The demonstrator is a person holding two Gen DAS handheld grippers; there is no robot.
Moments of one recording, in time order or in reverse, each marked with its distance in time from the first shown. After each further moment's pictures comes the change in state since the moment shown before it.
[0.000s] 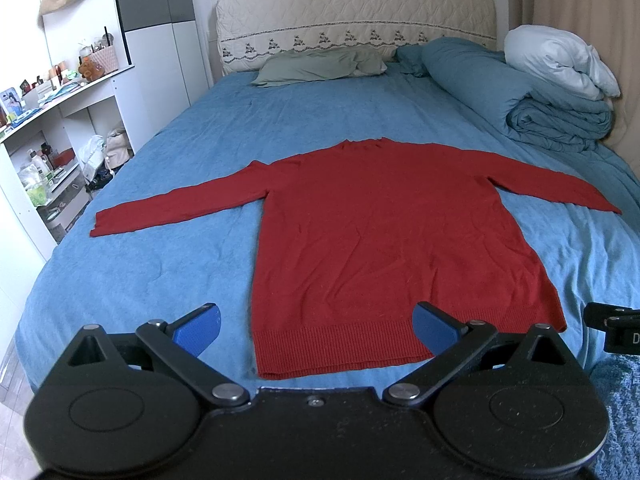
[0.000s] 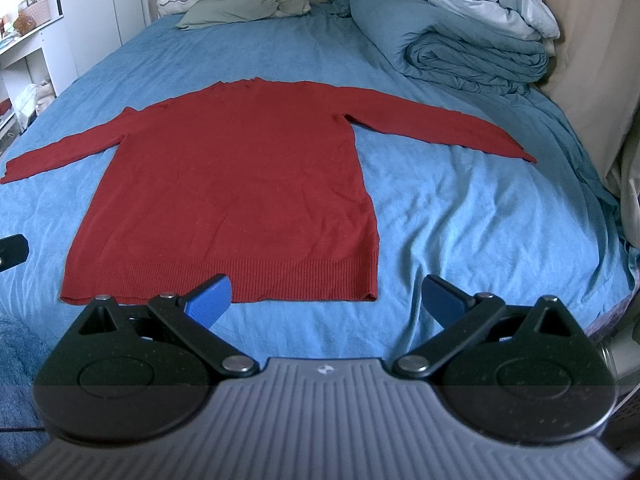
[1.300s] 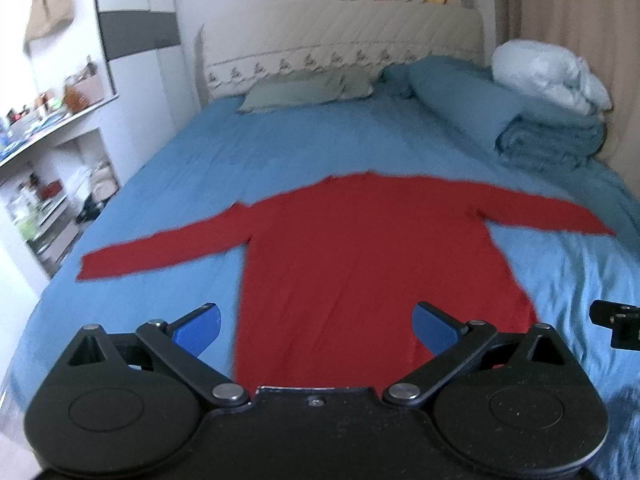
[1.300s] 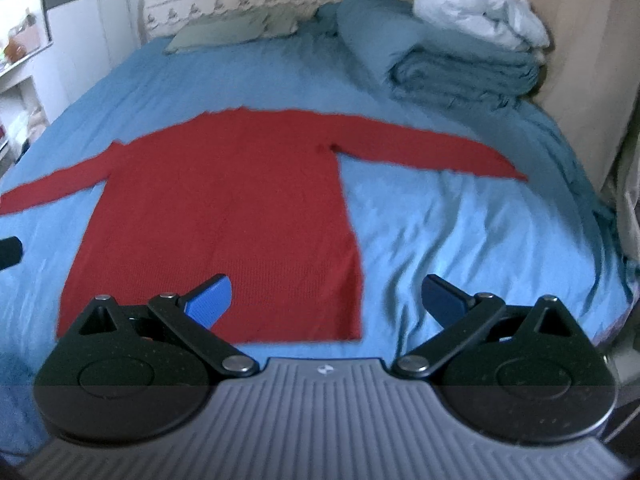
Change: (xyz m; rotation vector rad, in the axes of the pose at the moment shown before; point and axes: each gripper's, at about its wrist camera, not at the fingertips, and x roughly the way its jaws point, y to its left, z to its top) left arm 0.017 -0.015 0.060 0.032 -0.070 -0.038; right arm 0.007 -0.026 0.037 0.048 -0.064 -0.013
